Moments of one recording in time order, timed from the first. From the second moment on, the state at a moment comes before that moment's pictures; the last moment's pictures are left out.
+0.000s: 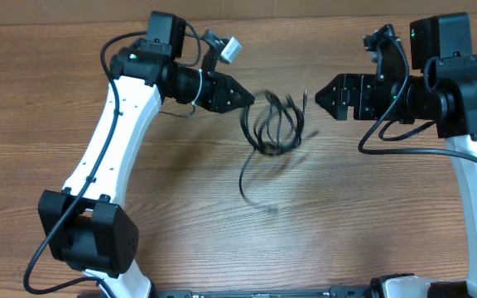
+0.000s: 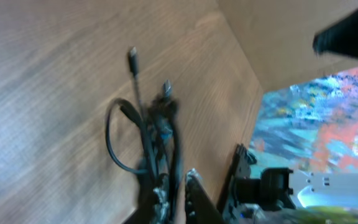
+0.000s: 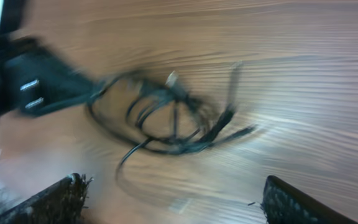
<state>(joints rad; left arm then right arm) -0.24 1.84 1.74 -1.03 0.99 0.11 0.14 1.50 1.84 -1.35 -0.39 0.16</state>
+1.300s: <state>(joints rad) -0.58 1.97 1.40 -0.70 0.10 -0.44 0.14 1.58 1.82 -1.42 -0.11 0.25</state>
